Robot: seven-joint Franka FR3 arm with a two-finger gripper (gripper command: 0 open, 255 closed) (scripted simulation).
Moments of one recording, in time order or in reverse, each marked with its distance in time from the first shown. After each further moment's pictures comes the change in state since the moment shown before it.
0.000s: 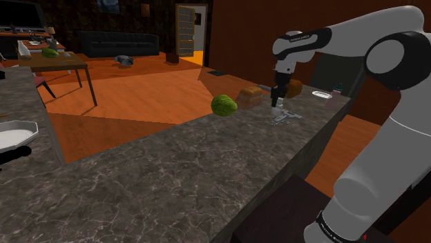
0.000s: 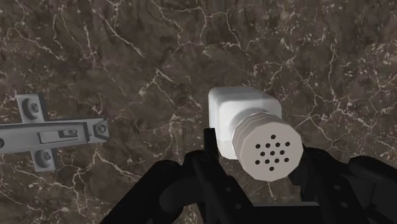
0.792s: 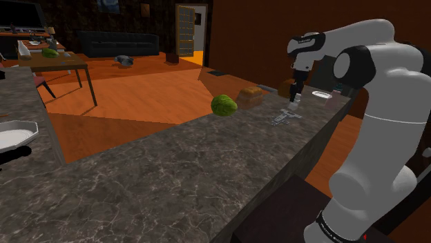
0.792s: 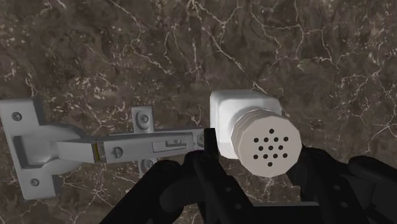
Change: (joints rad) arm -0.170 0.267 -0.123 0.335 0.061 -0.096 -0.294
